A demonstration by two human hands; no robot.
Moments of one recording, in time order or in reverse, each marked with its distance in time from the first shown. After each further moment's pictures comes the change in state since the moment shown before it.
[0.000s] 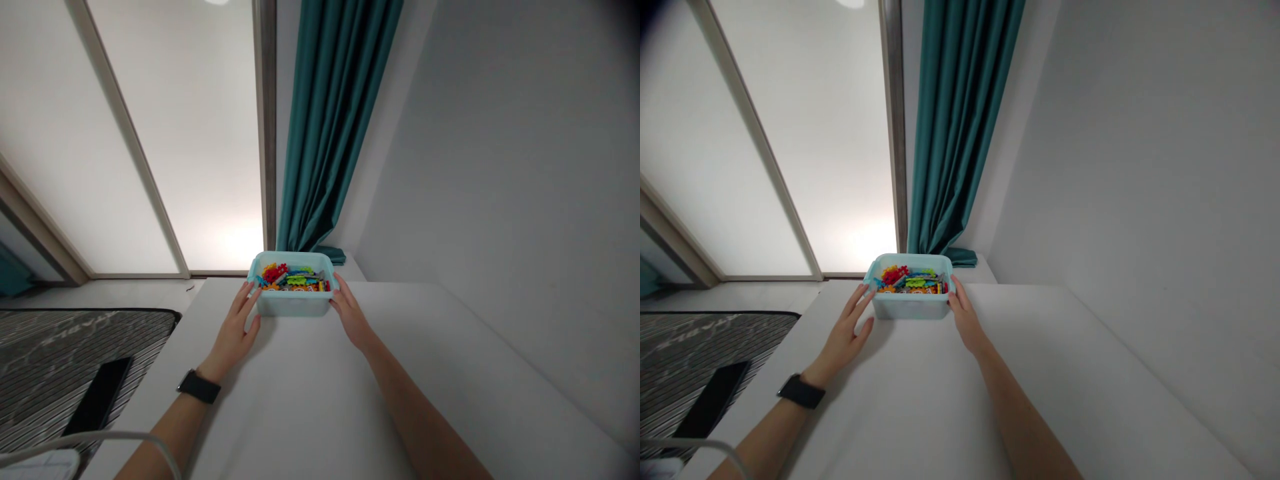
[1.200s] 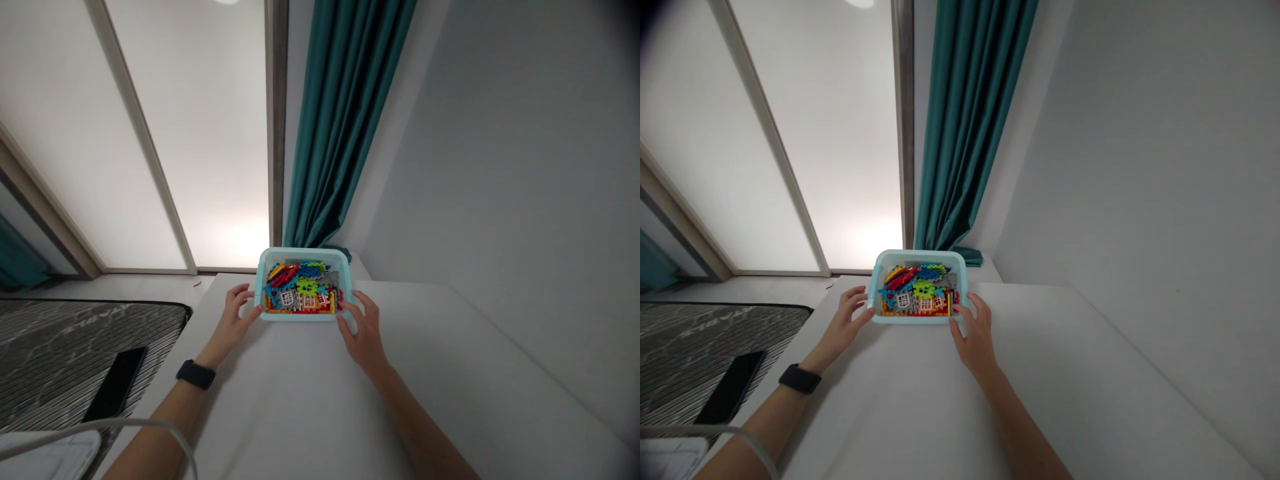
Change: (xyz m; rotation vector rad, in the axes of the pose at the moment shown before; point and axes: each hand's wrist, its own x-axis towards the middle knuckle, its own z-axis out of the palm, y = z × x) left_hand -0.007 -0.030 -0.015 -0.353 0.058 -0.330; right_hand -0.057 -0.023 -0.002 -0.821 0.143 -0.542
